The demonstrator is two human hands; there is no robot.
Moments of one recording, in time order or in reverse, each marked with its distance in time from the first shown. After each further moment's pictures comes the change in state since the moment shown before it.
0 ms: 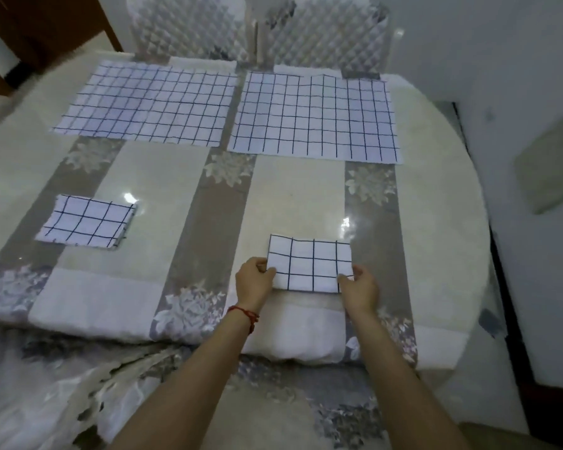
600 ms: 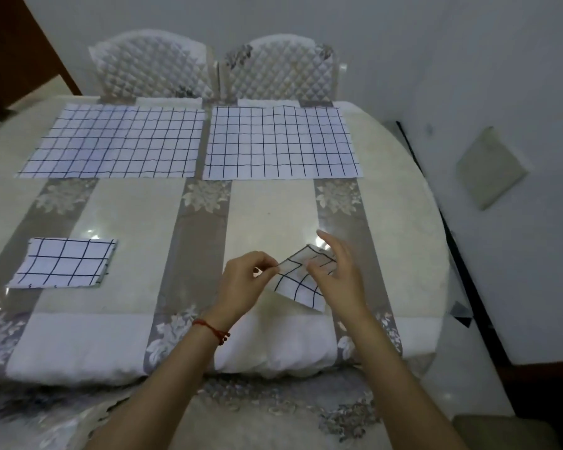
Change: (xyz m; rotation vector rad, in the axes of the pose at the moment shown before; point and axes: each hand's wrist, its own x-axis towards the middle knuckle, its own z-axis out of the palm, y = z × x) left_hand -0.021 0.040 -0.048 0.008 -0.152 0.719; right_hand -0.068 -0.056 -0.034 0.026 -0.064 -0.620
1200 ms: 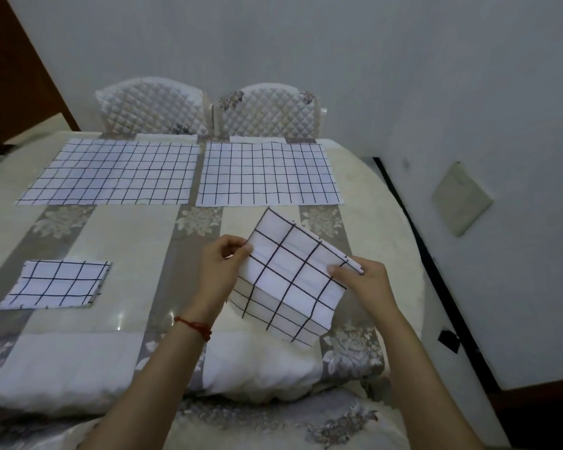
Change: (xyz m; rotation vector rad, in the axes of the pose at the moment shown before) left_hand 0.003 0.060 -0.037 -0.450 0.234 -0.147; right_hand -0.009 -0.019 -0.073 0.299 -0.010 0.120
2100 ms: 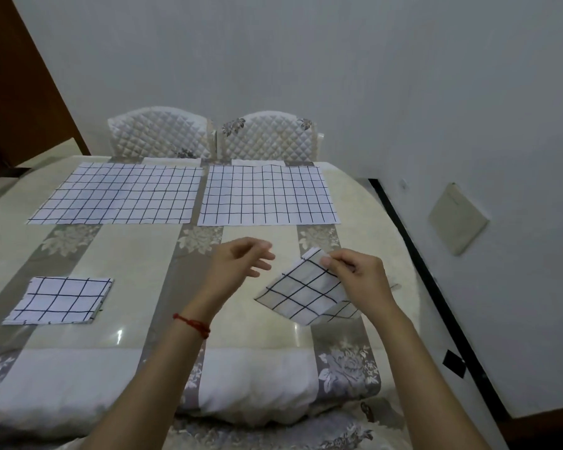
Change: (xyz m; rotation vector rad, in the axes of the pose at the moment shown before) left_hand -0.005 0.049 0.010 0.026 -0.231 0.007; right_hand 0.005 -0.038 -0.004 -0.229 -0.027 -0.235
